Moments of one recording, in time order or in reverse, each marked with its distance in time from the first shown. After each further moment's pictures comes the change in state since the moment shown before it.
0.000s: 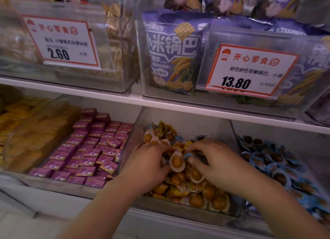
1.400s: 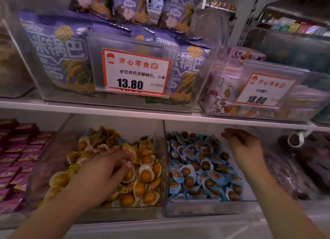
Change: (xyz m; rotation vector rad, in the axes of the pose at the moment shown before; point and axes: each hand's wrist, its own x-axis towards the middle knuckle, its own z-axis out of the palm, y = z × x) left_hand 0.005 0.042 0.019 -0.075 -0.039 0.113; right_hand -0.107 0.153 -0.066 0.496 0.835 0.620
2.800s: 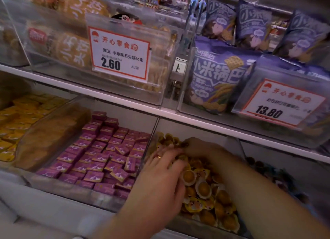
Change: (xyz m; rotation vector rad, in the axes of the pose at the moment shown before) left_hand -0.049 -0.028 -0.029 0.004 0.283 0.035; right_hand 0.001 -0.083 0.294 -0.795 -1.100 -0.124
